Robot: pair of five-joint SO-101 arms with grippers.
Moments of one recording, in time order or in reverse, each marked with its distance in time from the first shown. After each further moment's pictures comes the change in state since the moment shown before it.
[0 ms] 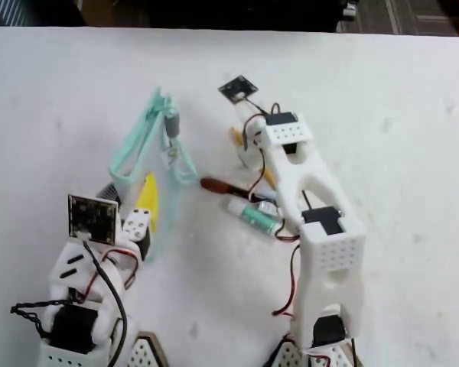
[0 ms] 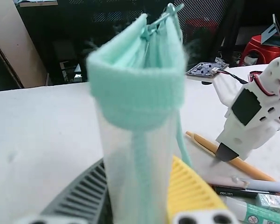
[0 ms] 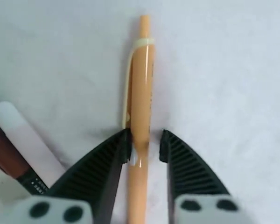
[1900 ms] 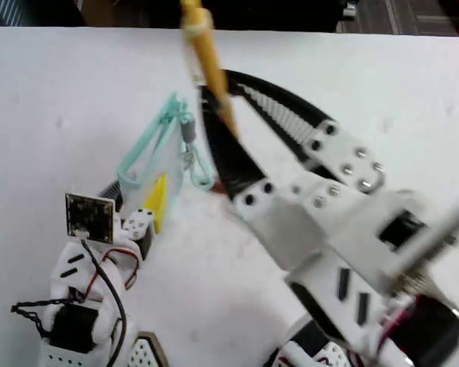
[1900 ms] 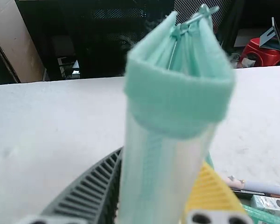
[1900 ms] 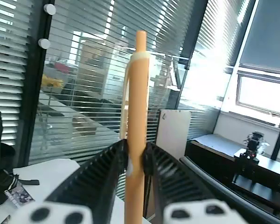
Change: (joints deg) left arm 0.0 0.1 0.0 0.0 1.8; right arm -29.7 -81.1 0.1 -6.2 -12.7
